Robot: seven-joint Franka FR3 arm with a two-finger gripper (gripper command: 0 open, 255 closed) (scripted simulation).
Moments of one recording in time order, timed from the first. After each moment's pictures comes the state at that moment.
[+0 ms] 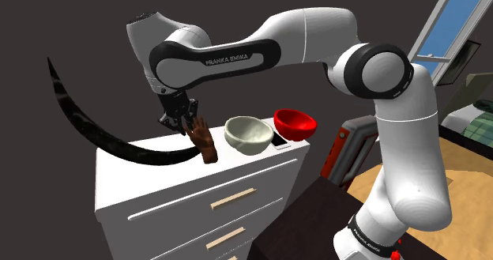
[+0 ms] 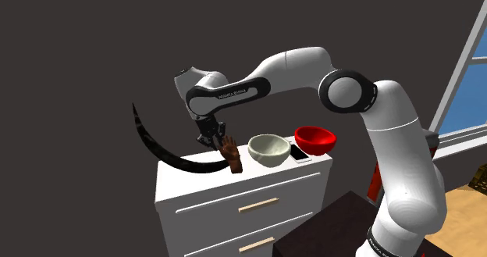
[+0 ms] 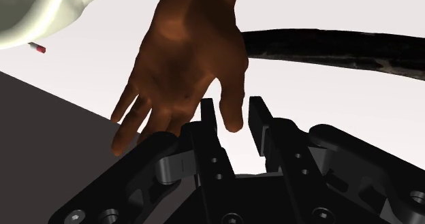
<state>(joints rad) 0.29 0.53 0.39 -1.36 -0.44 1.62 0.63</state>
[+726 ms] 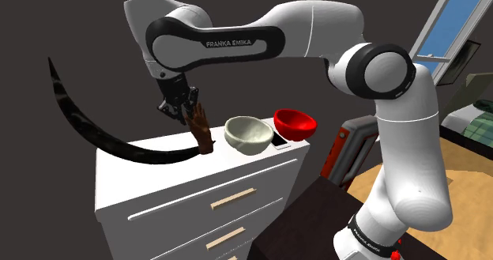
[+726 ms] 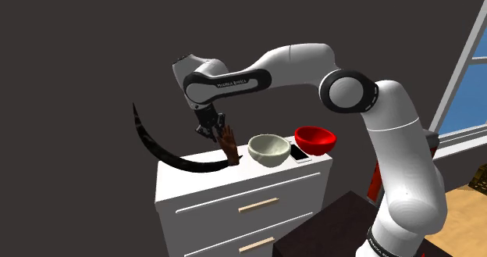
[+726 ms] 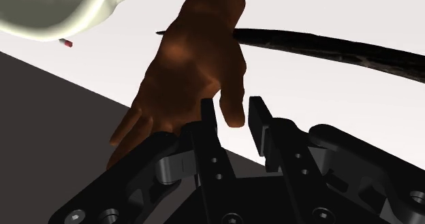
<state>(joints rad) 0.31 0.52 0.40 -1.26 -0.43 1.52 0.60</state>
